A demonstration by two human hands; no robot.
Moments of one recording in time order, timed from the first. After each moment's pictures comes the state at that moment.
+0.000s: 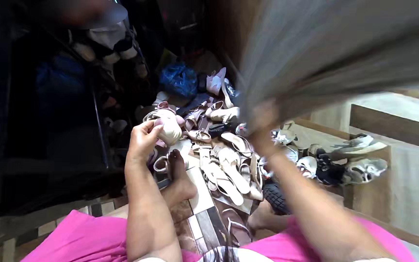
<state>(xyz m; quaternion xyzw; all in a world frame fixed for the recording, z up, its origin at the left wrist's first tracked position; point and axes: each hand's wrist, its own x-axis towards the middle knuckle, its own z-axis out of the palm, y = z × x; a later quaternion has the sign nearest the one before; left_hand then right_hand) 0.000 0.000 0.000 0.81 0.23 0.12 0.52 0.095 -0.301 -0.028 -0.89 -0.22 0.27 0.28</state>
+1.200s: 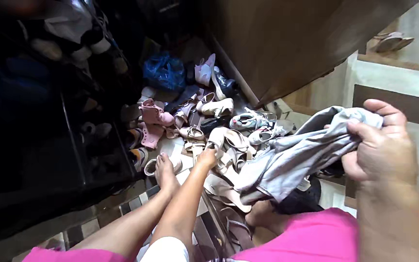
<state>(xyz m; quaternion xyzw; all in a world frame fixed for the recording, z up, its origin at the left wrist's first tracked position) 0.086 -0.177 -0.132 0.86 0.10 -0.37 0.33 0.128 -0.450 0.024 -0.71 0.11 -0.06 0.69</state>
